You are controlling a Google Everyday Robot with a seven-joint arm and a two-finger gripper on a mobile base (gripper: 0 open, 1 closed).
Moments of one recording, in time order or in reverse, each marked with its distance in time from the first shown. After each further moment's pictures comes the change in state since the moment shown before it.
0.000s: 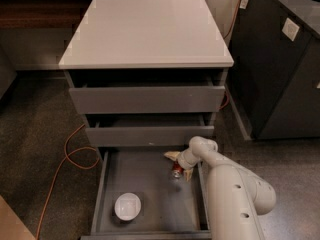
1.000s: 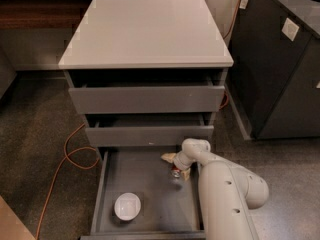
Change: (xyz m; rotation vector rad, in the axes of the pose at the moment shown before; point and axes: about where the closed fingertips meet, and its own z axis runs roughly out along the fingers) arm -0.002 -0.006 0.022 -0.056 0.063 -0.079
